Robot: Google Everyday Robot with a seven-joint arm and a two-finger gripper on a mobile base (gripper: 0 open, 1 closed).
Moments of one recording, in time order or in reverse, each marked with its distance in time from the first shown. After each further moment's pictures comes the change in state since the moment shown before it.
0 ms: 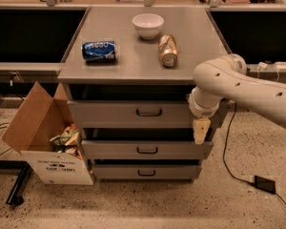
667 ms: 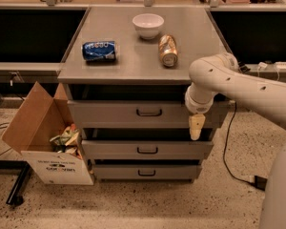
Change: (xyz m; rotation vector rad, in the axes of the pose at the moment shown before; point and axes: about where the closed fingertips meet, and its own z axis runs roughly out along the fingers) arm -0.005 -0.024 0.027 -0.034 -0.025 -0.007
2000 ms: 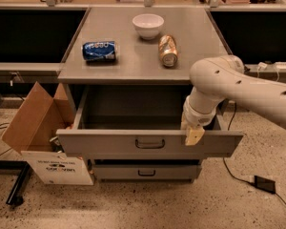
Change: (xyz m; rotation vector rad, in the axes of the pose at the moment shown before) arm -0.033 0.079 -0.040 -0.141 -0.062 -0.064
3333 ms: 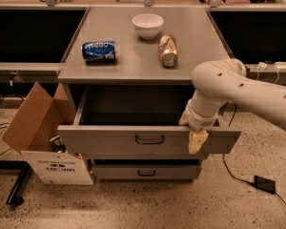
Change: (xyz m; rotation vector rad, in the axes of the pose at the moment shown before) arm 0.000 0.015 0.005 -0.034 -0.018 -0.023
